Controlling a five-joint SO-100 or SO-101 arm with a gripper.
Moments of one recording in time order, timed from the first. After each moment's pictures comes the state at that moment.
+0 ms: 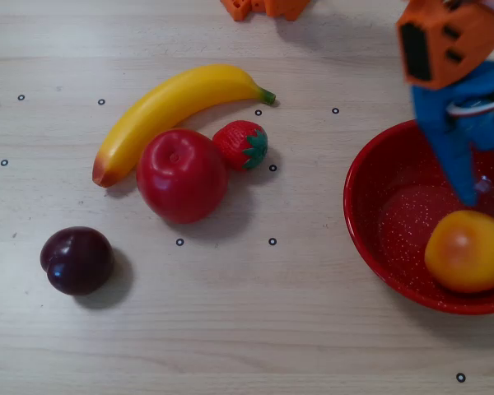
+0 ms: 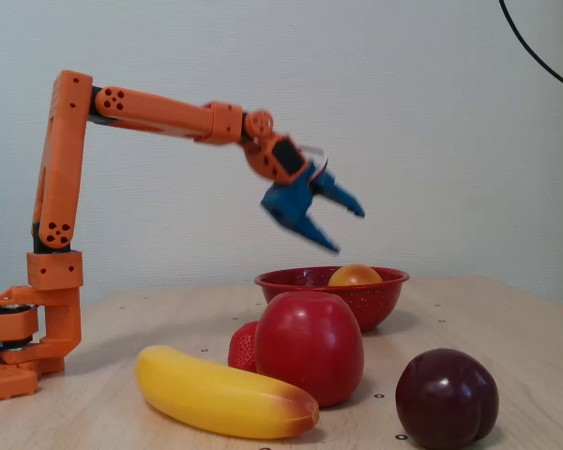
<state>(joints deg) 26.6 76.5 78.0 43.7 13.4</state>
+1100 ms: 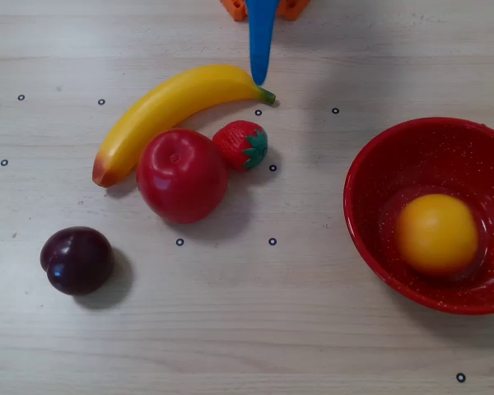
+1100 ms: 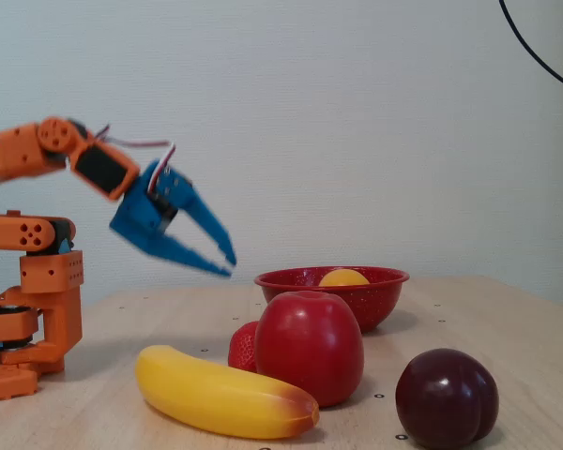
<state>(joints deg) -1.4 172.0 158.6 52.0 8.6</state>
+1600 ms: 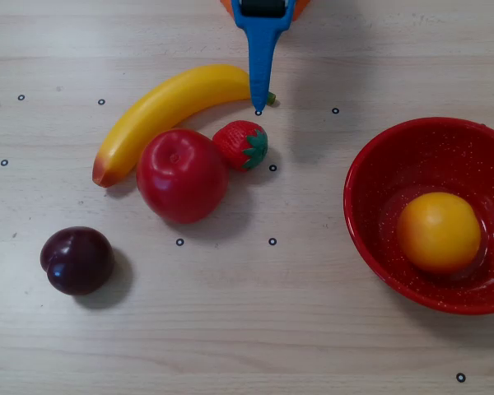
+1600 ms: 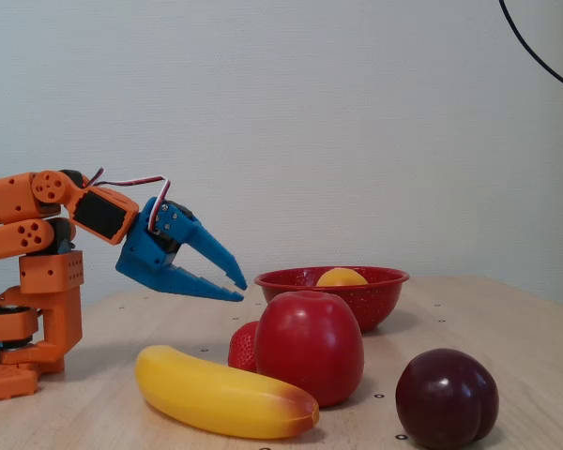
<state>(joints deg) -2.0 184.9 178.2 42.2 5.3</state>
